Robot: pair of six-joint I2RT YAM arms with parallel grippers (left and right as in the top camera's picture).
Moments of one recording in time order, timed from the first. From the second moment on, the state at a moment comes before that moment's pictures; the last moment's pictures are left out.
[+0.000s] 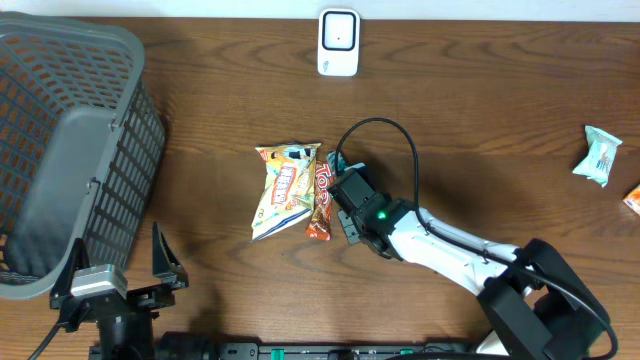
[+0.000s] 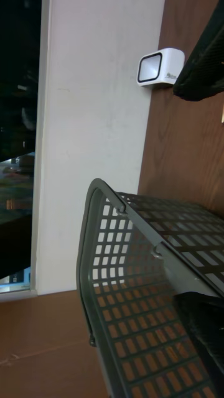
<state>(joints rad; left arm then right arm) -0.06 0.01 0.66 -0.60 -0.24 -0.04 0.75 1.70 0.87 -0.38 0.23 0.34</state>
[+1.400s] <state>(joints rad) -0.06 0.01 0.66 -0.60 -0.24 -0.04 0.42 1.56 1.12 -0.84 -0.69 -0.18</state>
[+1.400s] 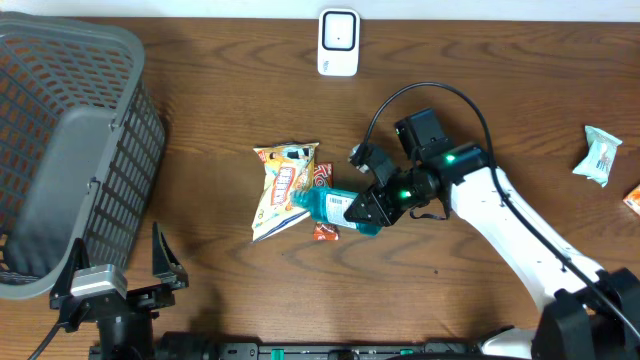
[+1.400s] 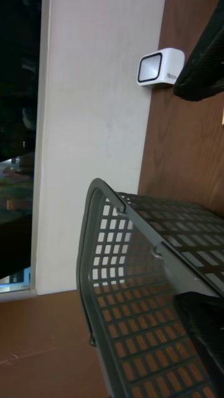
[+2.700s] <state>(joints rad) -0.06 0.01 0.66 -0.60 -0.24 -0.04 0.46 1.54 0.72 -0.47 -0.16 -0.02</state>
